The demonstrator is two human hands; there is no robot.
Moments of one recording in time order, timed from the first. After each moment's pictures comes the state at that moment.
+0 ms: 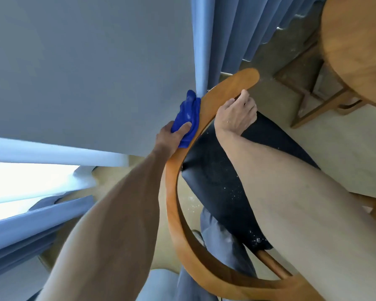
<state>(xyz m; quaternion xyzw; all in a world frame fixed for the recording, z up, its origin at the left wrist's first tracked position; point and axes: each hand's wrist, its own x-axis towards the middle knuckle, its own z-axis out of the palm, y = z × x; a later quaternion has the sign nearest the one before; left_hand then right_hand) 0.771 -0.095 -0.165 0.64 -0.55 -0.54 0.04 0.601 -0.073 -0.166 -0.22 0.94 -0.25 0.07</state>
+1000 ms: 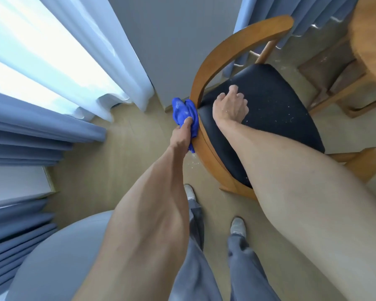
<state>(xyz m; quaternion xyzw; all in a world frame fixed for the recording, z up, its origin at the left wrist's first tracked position) 0.862 0.185 -0.120 0.72 -0.24 -0.62 0.17 0.726 0.142 -0.097 -0.42 0.88 -0.12 0.21</state>
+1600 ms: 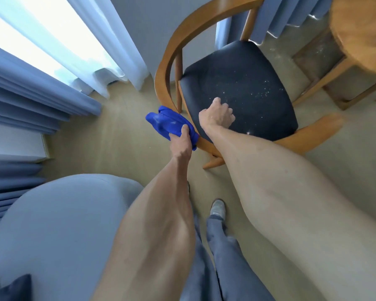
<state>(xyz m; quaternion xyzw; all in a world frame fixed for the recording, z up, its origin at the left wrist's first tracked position) 0.742 0.380 -0.110 0.76 -0.17 -0.56 0.28 0.651 0.315 -0.099 -0.47 0.84 -0.07 0.26</state>
